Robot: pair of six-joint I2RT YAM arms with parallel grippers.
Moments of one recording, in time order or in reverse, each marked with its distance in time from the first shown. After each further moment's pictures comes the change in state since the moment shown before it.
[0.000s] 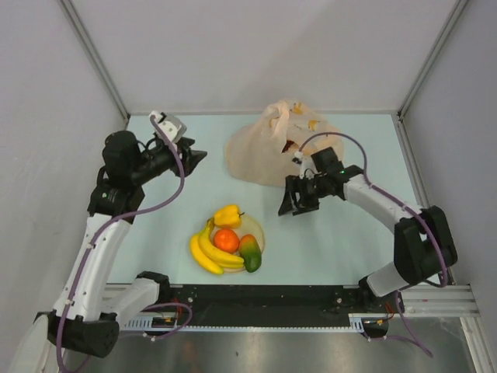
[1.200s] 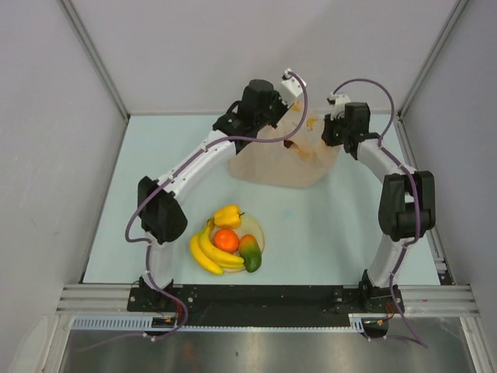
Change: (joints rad) left arm -0.524 1.041 0.877 0.046 -0.653 0.126; right arm -0.363 0.293 0.369 0.397 0.383 -0.443
